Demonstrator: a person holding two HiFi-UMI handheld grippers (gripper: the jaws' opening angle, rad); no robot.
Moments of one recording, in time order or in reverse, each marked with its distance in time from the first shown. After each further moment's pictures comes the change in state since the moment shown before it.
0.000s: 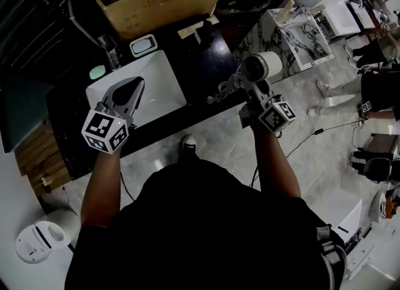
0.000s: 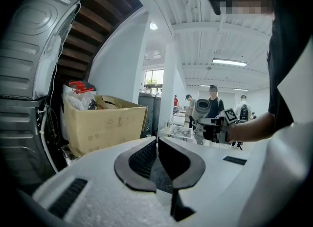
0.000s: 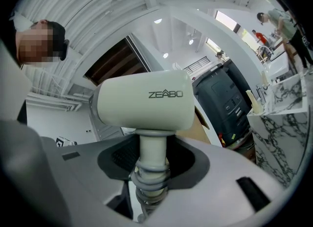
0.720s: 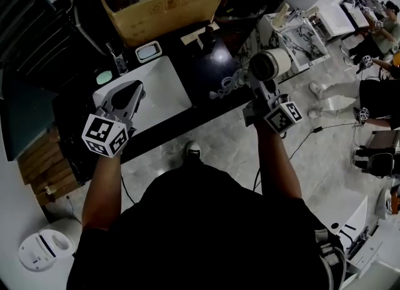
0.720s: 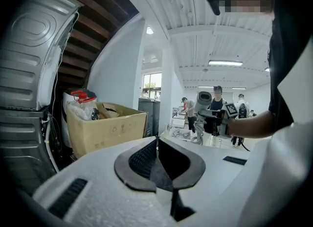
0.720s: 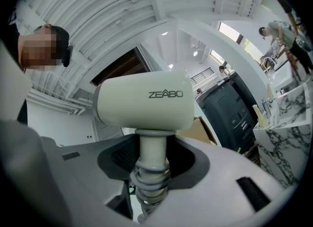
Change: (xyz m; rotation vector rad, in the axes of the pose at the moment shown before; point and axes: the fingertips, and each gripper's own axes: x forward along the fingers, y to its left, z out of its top) left arm -0.038 0.004 0.020 0.045 -0.042 -0.004; right arm -0.008 0.054 0.047 -0.055 -0.127 0.029
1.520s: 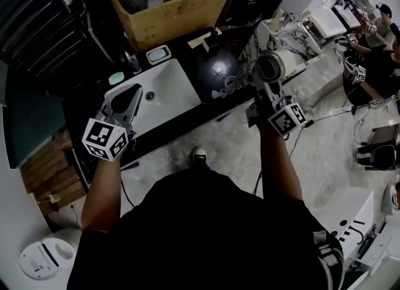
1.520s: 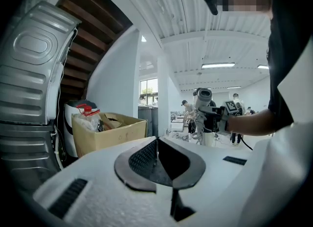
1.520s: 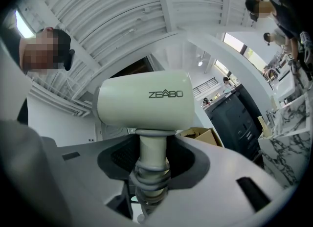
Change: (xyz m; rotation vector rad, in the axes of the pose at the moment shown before) left arm -0.088 -0.007 0.026 0.079 -0.070 -0.015; right arm -0.030 0.097 0.027 -0.063 -0.106 0.028
